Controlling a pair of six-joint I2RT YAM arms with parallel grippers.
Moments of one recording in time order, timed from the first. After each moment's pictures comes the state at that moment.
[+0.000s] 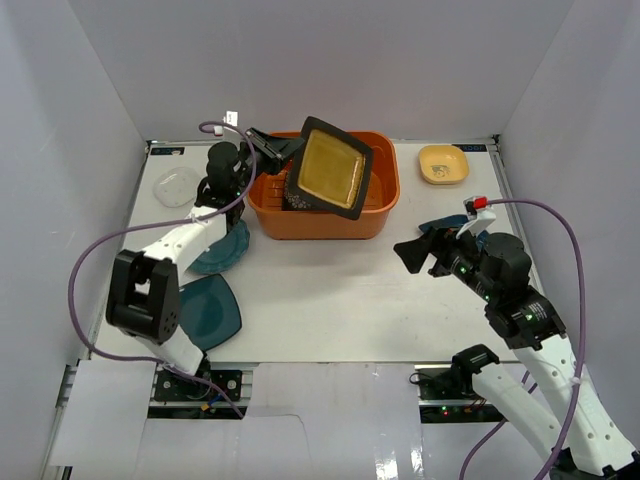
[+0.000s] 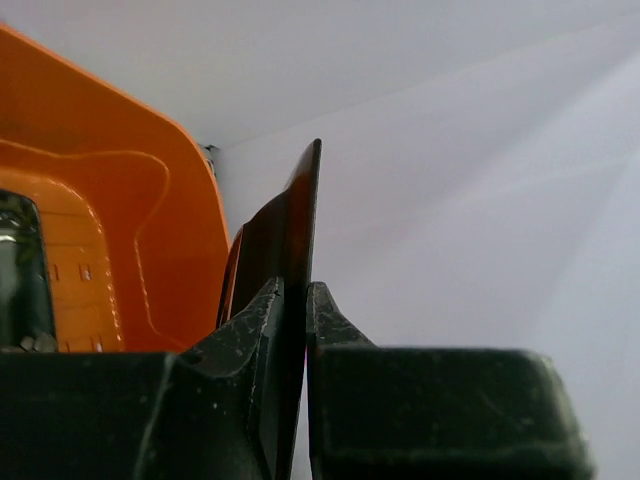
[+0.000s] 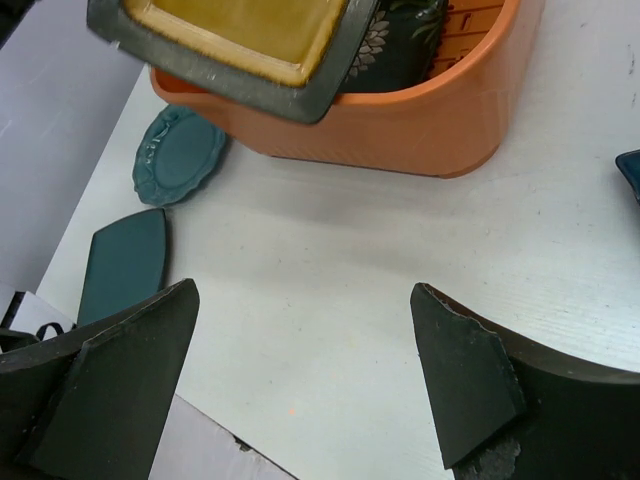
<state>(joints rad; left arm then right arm) -0.34 1.55 1.11 0.55 0.30 -1.22 0.44 0.58 0.80 -0.47 -0.15 0.47</state>
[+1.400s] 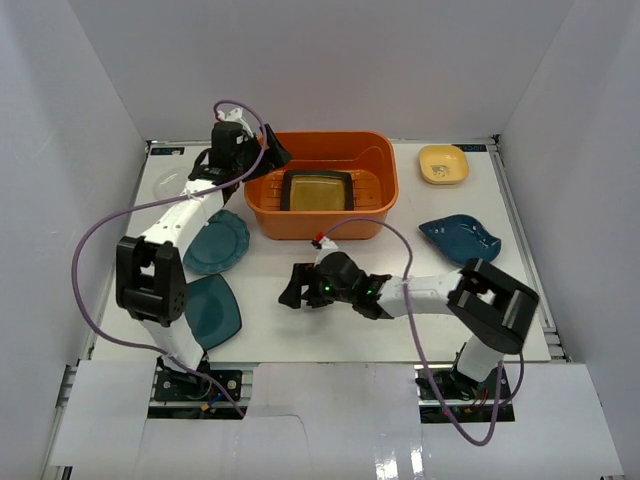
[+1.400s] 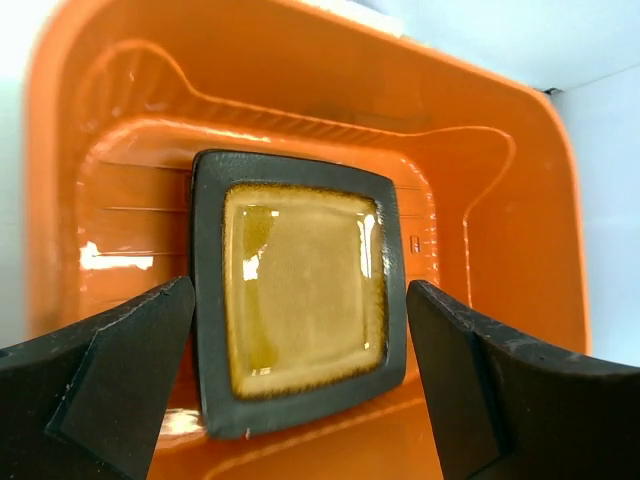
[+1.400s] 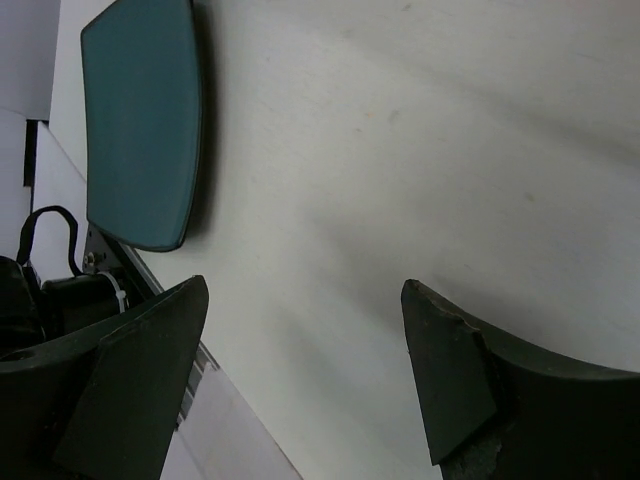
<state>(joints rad) -0.26 1.78 1.47 -0.15 0.16 -0.58 1.05 1.60 0.72 0.34 -0.05 0.81</state>
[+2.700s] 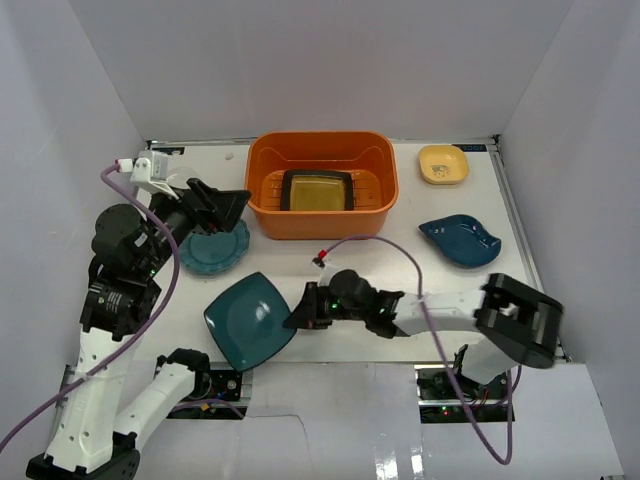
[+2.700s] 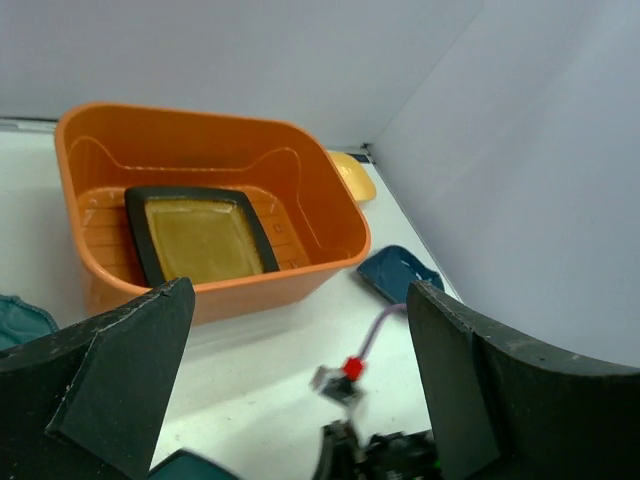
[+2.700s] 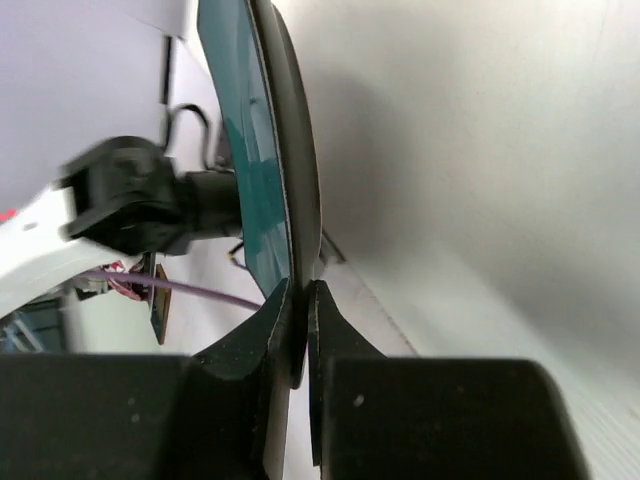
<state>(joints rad) -0.27 0.76 1.17 -0.40 0.23 -0.48 1.18 1.57 0.62 0.51 -0.19 1.07</state>
